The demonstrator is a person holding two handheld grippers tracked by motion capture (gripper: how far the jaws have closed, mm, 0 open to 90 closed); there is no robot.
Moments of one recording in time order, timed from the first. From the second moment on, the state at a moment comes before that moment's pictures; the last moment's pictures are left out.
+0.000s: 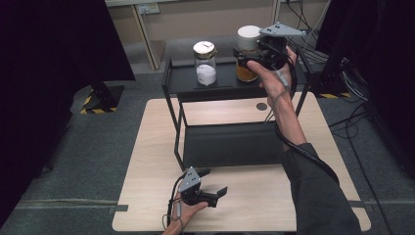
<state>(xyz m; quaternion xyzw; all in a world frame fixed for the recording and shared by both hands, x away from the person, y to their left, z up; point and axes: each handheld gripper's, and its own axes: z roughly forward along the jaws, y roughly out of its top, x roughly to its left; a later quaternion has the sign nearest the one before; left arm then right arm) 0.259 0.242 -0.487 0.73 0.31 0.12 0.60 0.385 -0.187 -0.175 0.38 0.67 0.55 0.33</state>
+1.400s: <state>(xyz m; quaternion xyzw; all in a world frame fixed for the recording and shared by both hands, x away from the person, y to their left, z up) 0.259 0.242 -0.488 0.73 0.31 0.12 0.60 0.311 -0.232 -0.221 0.33 0.66 0.60 0.31</state>
